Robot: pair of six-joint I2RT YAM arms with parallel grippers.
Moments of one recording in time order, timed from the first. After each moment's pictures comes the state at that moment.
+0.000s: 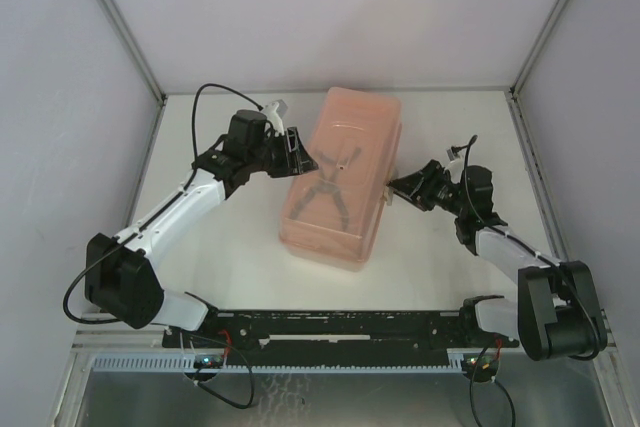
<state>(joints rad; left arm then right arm) -0.48 1.41 1.17 -0.38 0.29 -0.54 0.13 1.22 0.44 0.46 -0.65 0.98</state>
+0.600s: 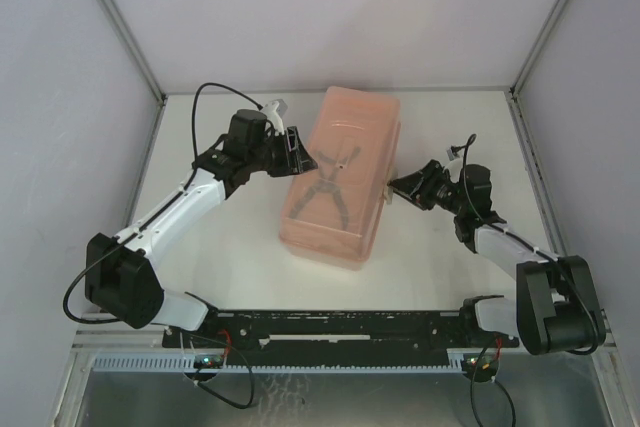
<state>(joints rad) -0.48 1.41 1.17 -0.38 0.27 -0.54 0.13 1.25 0.45 0.45 -0.64 0.98</state>
